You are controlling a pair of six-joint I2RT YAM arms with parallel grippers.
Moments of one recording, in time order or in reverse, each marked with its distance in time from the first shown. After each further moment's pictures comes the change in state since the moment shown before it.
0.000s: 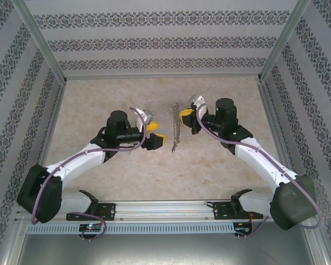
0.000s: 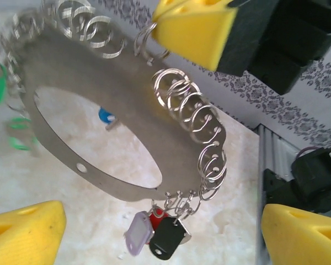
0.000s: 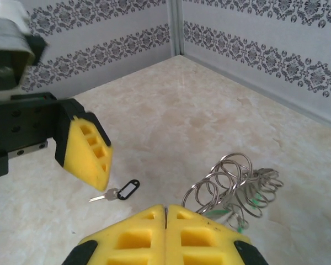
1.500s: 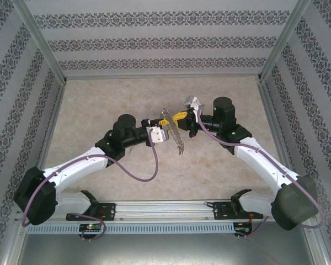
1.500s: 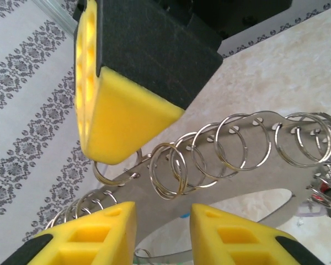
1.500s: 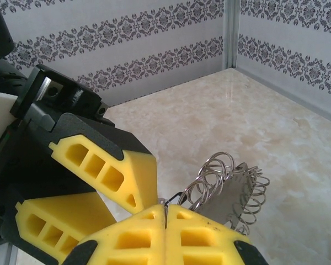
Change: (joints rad) left arm -0.177 -0.019 0.055 0.018 -0.356 0.944; right arm 0.046 -0.003 0.036 -0.011 -0.143 0.015
